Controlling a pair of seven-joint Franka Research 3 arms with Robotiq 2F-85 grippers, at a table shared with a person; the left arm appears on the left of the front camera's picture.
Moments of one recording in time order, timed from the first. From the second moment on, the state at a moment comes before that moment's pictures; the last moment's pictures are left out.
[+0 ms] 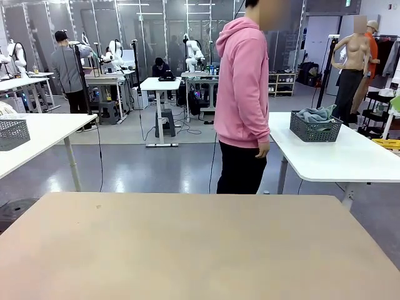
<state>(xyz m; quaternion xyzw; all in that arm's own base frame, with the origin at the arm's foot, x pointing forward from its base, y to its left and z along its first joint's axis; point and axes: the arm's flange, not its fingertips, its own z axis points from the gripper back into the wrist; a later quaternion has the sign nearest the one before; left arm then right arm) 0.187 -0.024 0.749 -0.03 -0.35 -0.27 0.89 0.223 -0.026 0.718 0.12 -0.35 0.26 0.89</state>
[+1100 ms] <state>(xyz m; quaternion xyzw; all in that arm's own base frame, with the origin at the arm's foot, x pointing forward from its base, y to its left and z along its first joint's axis) 0.183 -0.016 0.749 -0.04 -0.36 -0.26 0.90 0.223 -0.031 0.717 0.12 -0.35 0.25 0.90</state>
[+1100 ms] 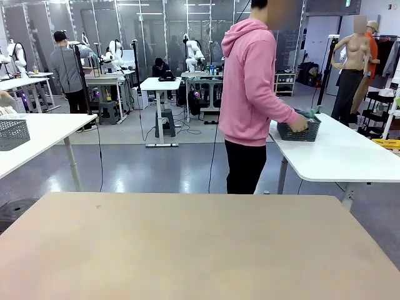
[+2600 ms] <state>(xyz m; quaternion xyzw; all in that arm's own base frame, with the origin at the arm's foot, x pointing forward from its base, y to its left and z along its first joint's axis) 0.183 -0.016 0.749 -0.04 -0.36 -0.26 0.90 0.223 -0.031 0.717 0.12 -0.35 0.25 0.90</state>
